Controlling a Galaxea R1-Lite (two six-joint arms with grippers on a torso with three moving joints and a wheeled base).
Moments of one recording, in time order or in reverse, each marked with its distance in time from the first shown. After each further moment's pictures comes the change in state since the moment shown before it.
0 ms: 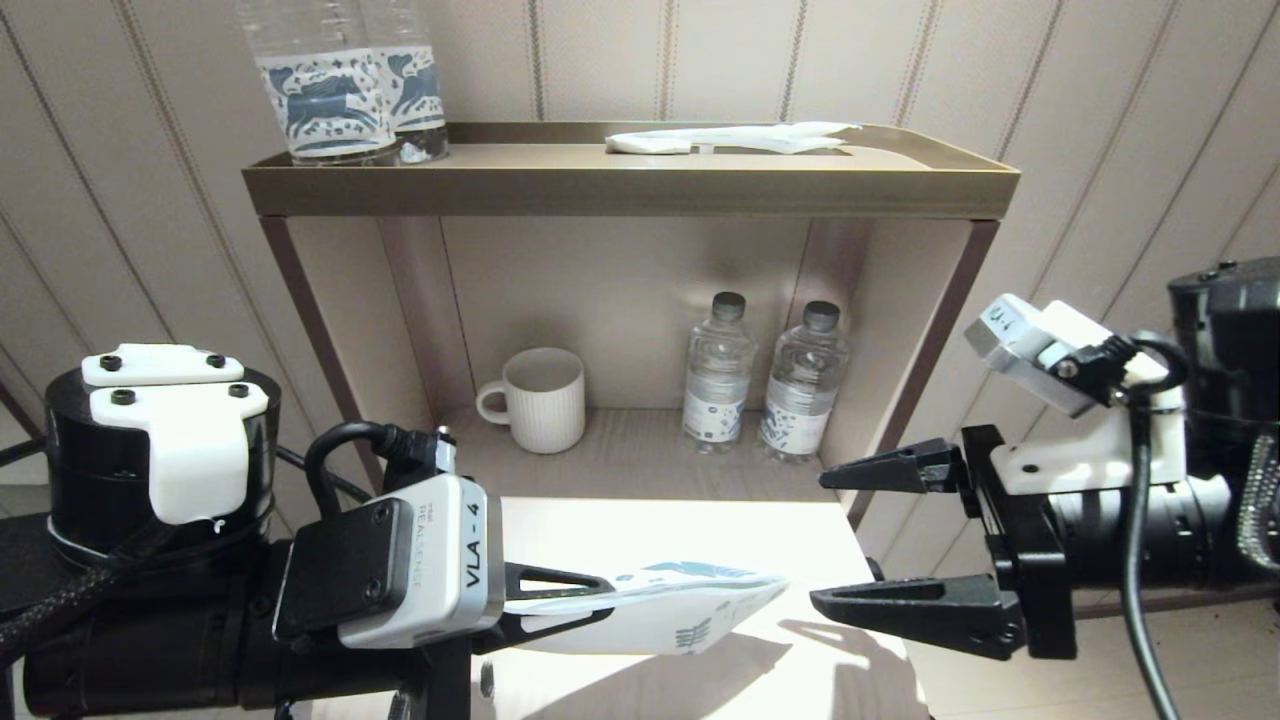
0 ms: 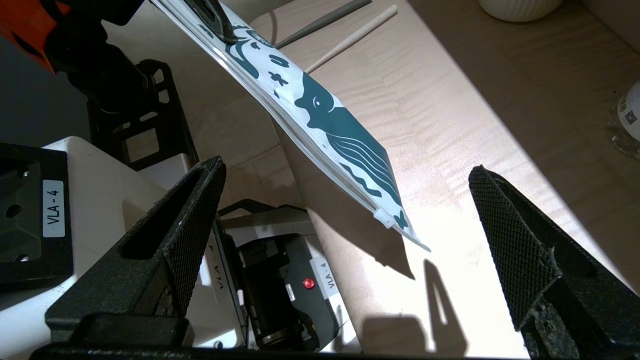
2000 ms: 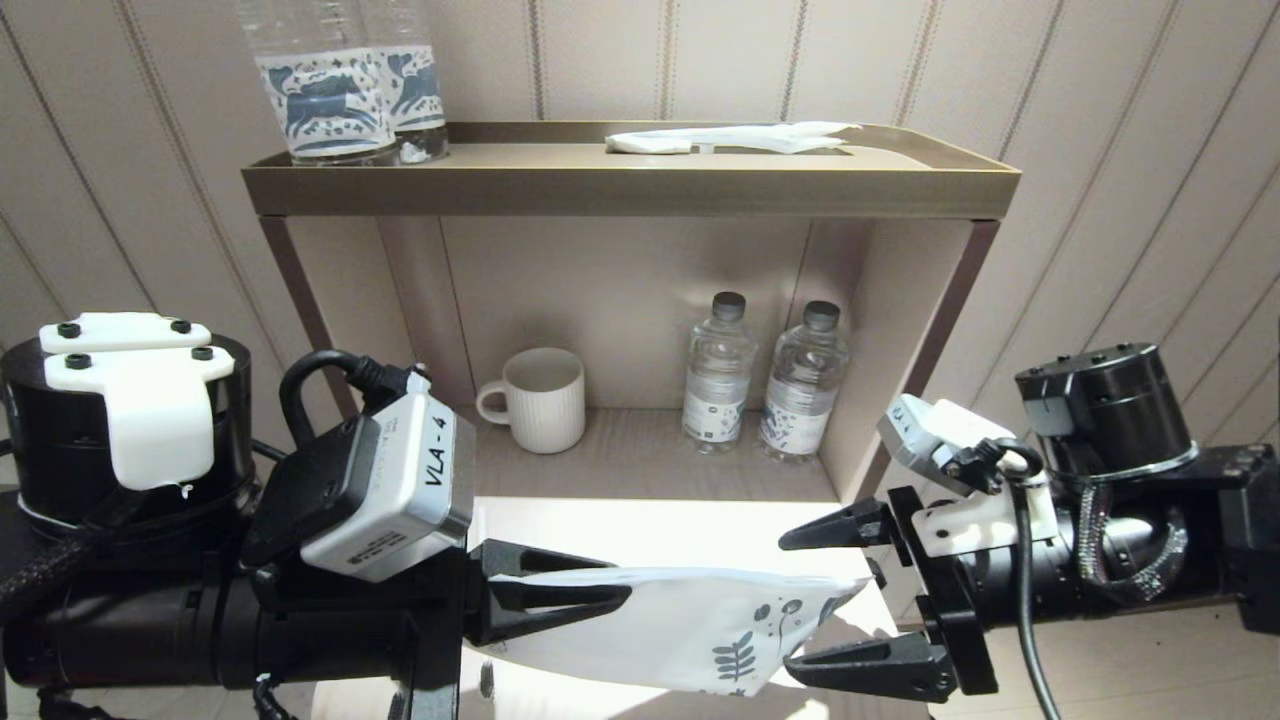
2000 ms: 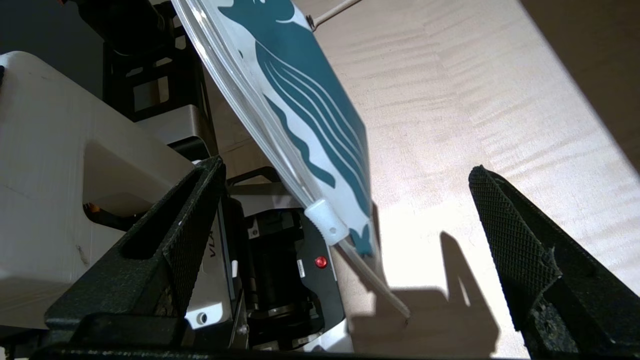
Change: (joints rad) left arm 0.015 -0.009 -0.024 -0.034 -0.106 -0.199; right arm -0.054 0.166 0.112 -0.103 0.166 -0.157
